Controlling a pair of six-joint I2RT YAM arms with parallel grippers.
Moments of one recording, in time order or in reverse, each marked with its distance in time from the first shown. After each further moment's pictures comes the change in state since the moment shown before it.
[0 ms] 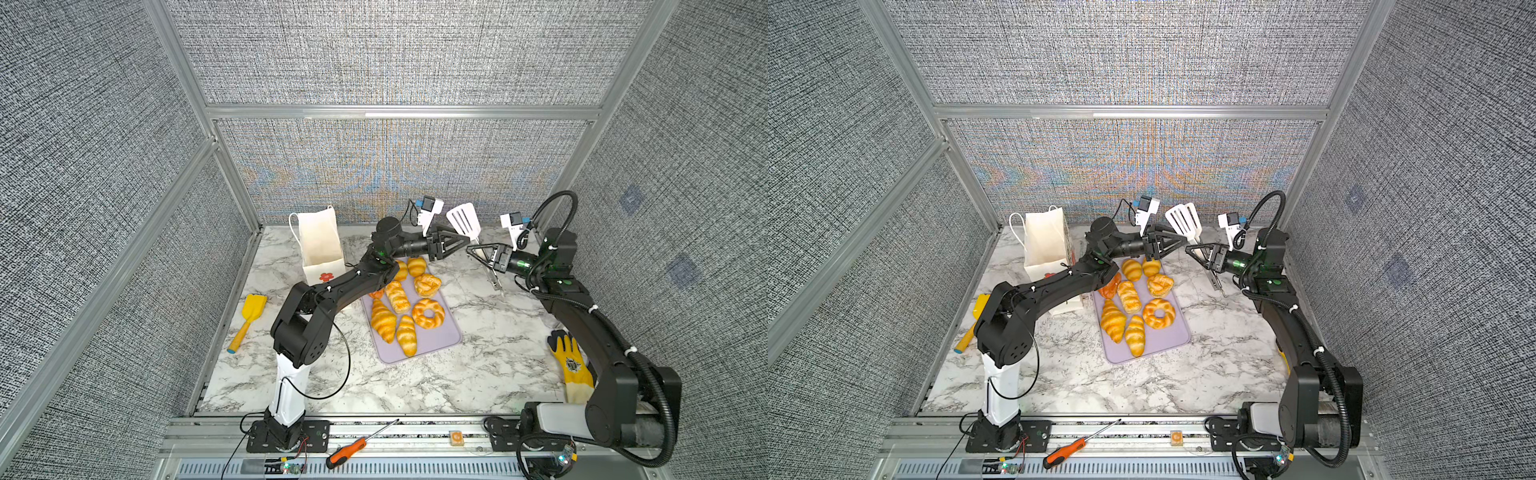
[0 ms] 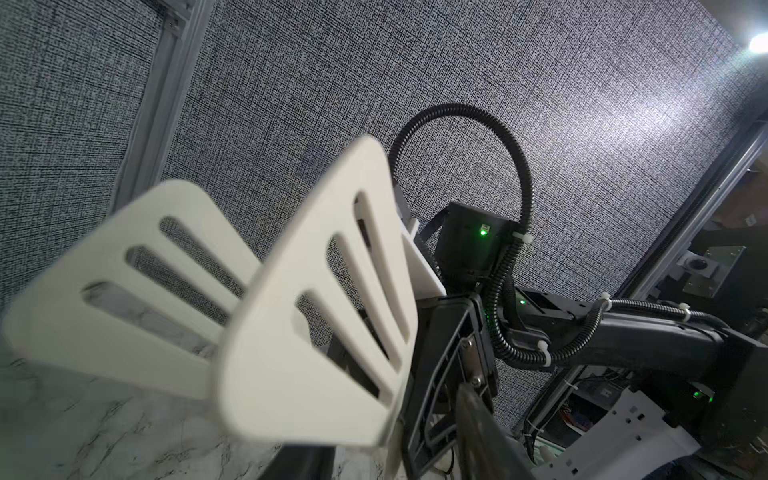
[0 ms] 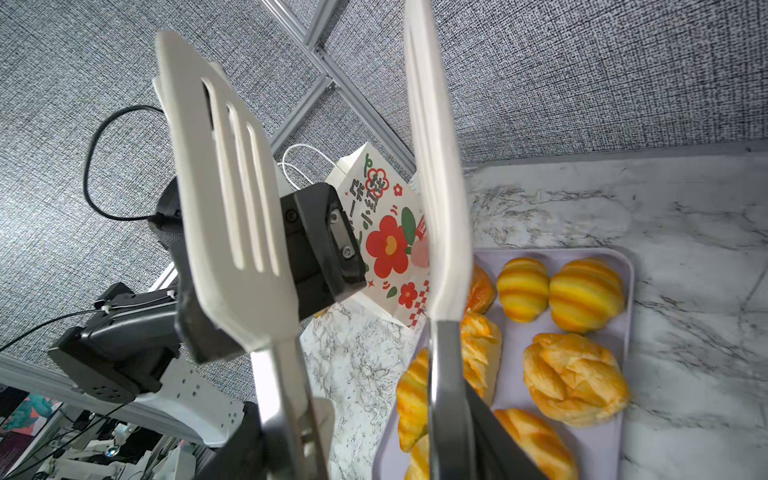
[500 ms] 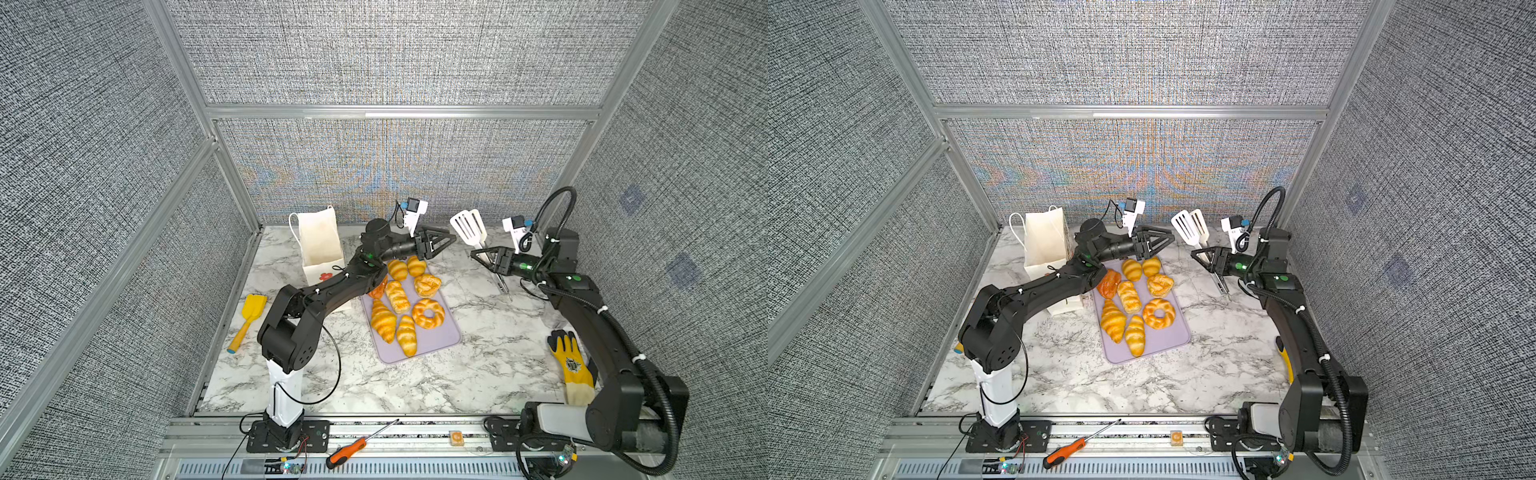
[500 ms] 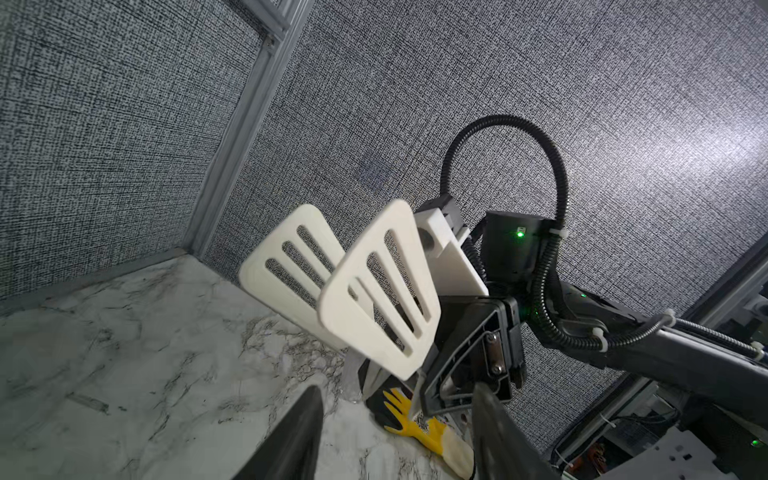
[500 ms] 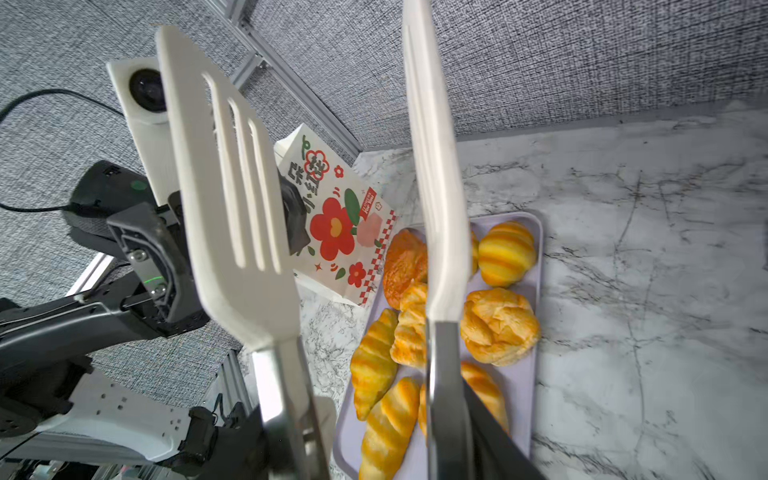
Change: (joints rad) left arm 0.044 -0.077 -0.115 -0.085 -0.090 0.035; right arm -0.016 -0.021 0.077 -0.352 0.153 -0.227
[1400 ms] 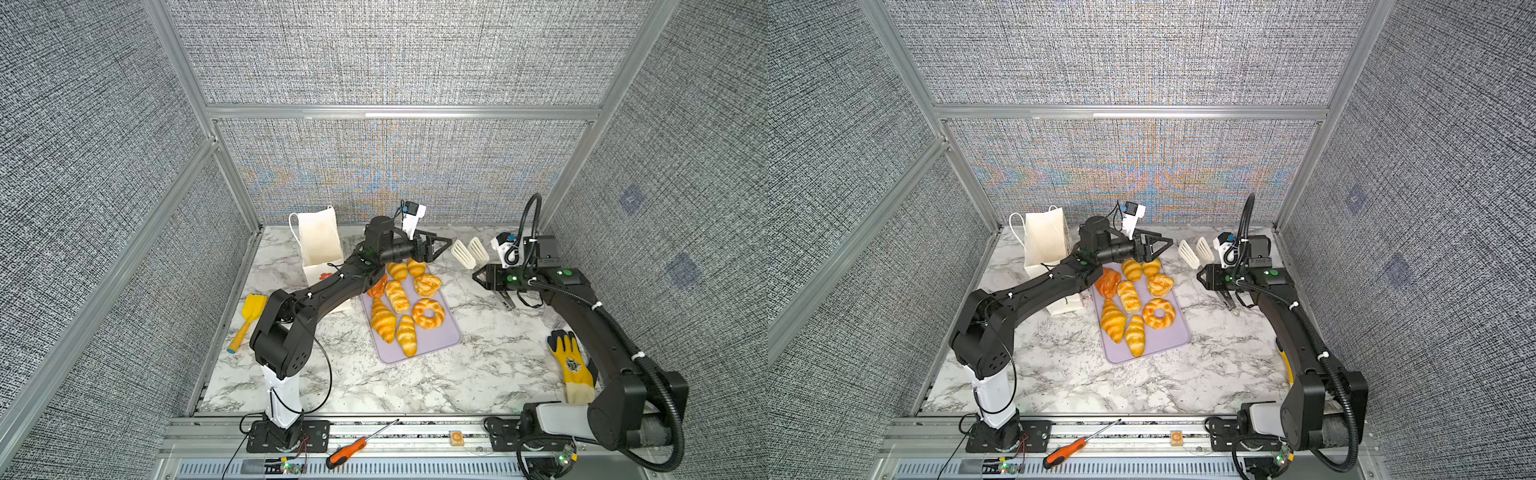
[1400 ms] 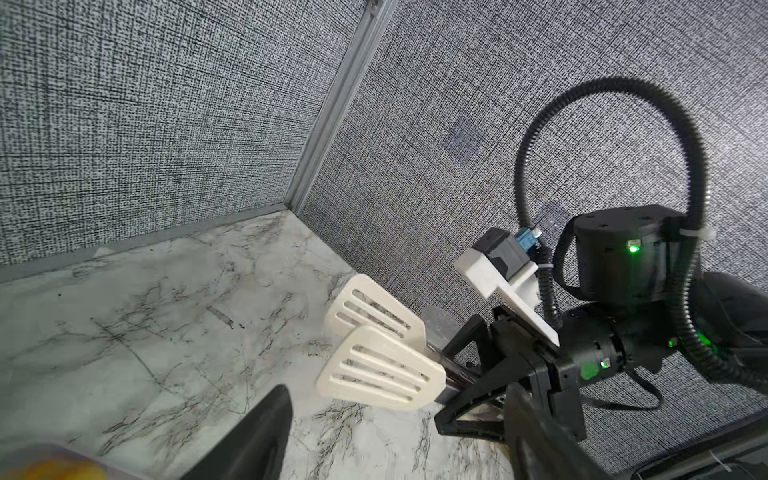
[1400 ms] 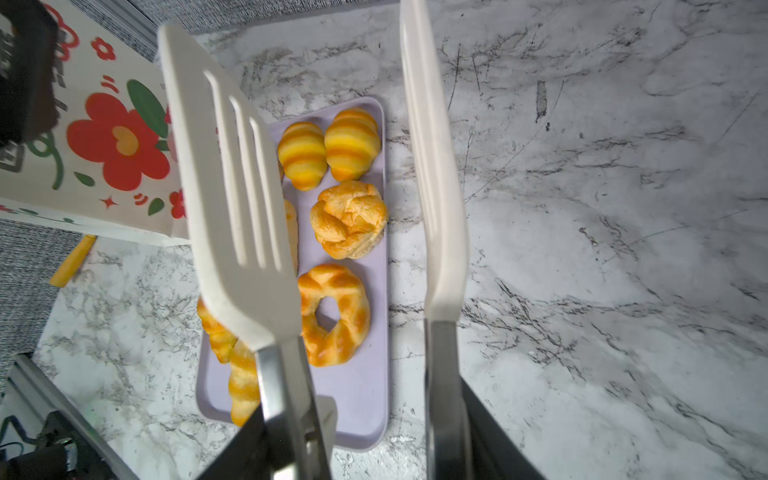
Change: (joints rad) left arm 0.000 -0.060 0.005 -0.344 -0.182 0.200; right arm 0.129 0.019 0.057 -0.410 0.528 -0.238
